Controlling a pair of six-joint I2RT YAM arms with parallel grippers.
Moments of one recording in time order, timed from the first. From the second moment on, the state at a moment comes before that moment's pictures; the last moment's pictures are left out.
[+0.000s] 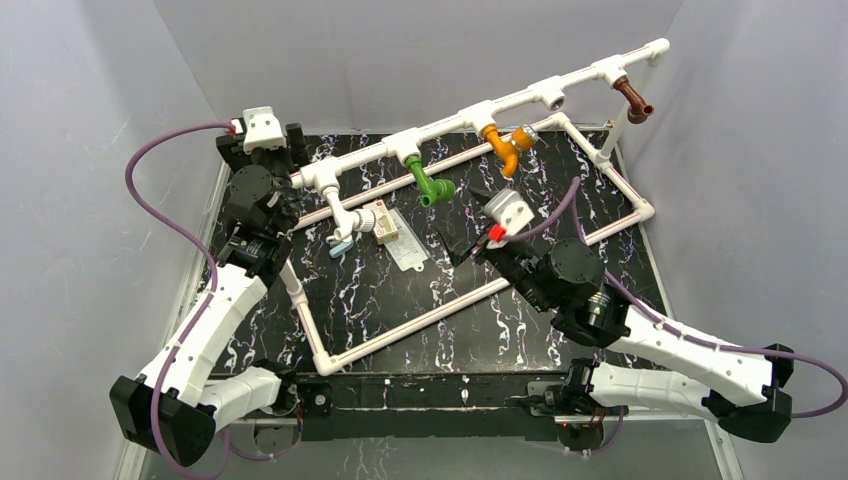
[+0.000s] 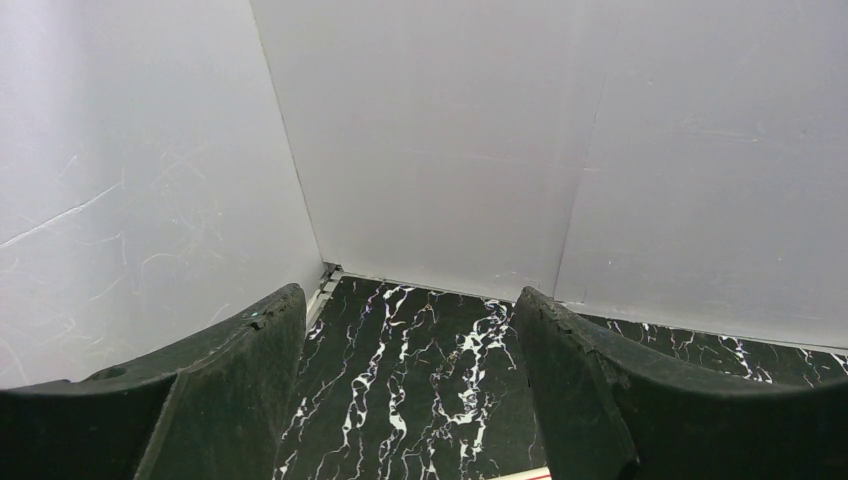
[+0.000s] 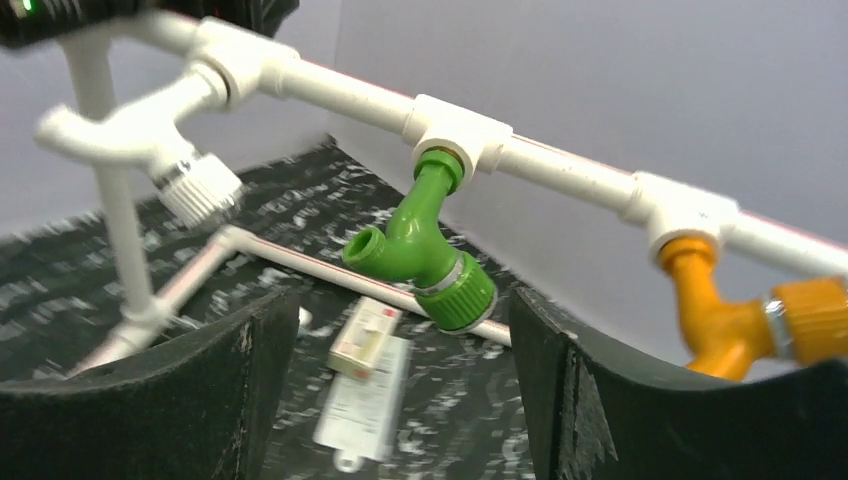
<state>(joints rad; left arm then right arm) -0.38 1.09 1.02 0.23 -0.63 0.20 1.19 0.87 0.96 0.13 0.41 -0.22</state>
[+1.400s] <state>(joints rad) -0.38 1.10 1.03 0.23 -0.63 0.20 1.15 1.18 0.90 0.54 0.43 -1.05</state>
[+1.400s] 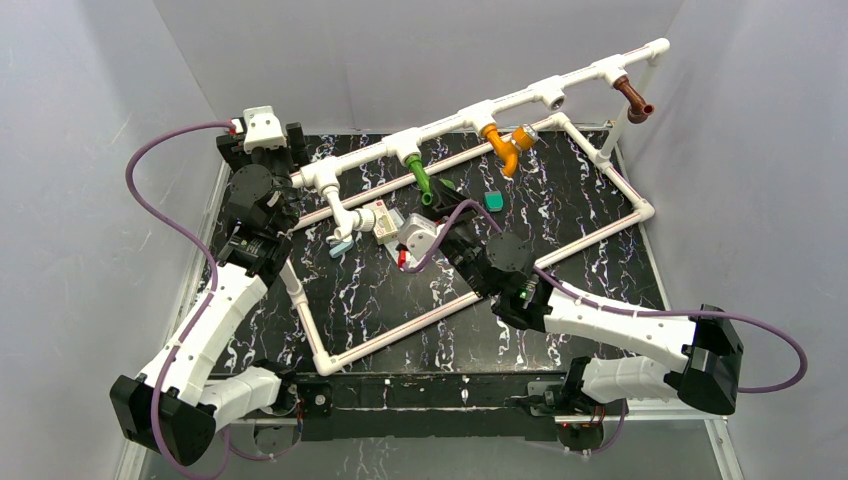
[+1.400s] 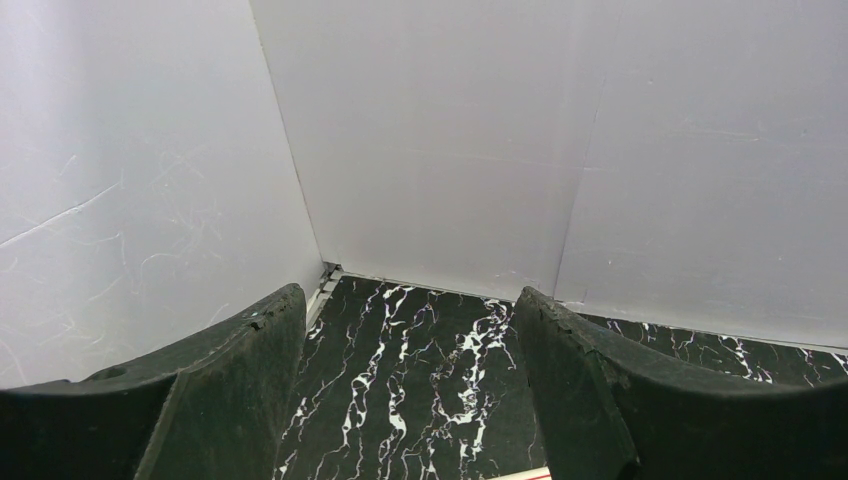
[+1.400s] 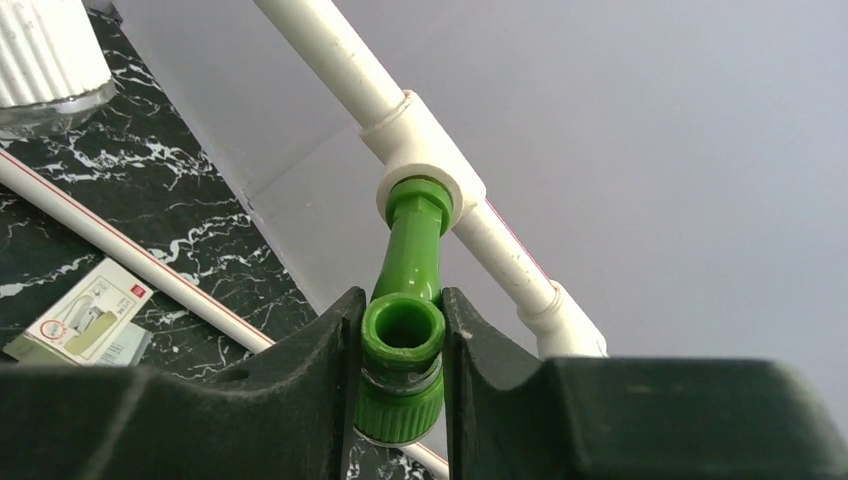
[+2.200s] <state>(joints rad) -0.38 1.10 1.03 0.22 -0.62 0.20 1.15 1.17 0.90 0.60 0.61 0.02</state>
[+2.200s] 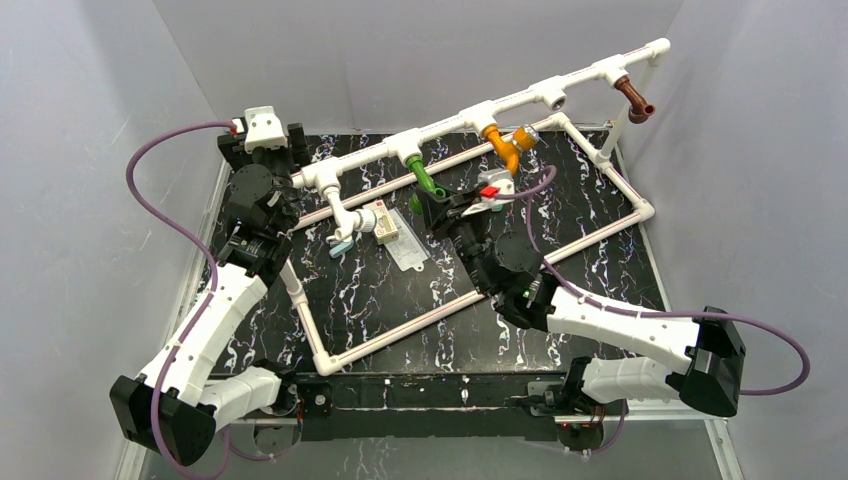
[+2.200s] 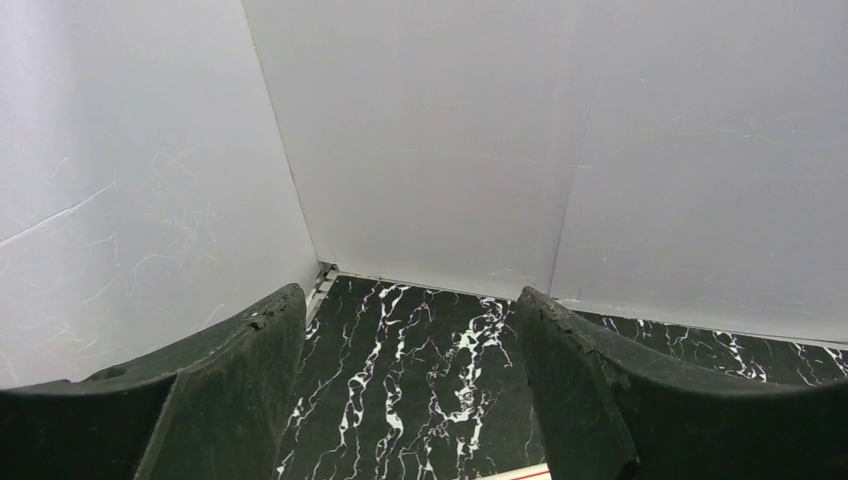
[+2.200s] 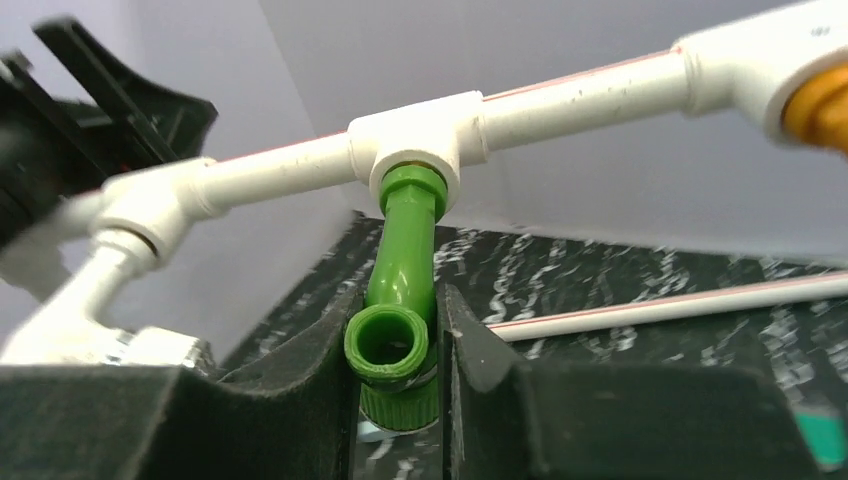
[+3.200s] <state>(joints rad) -0.39 1.10 1.03 0.21 -0.62 0.20 1.13 1.13 0.90 0.35 0.72 1.64</state>
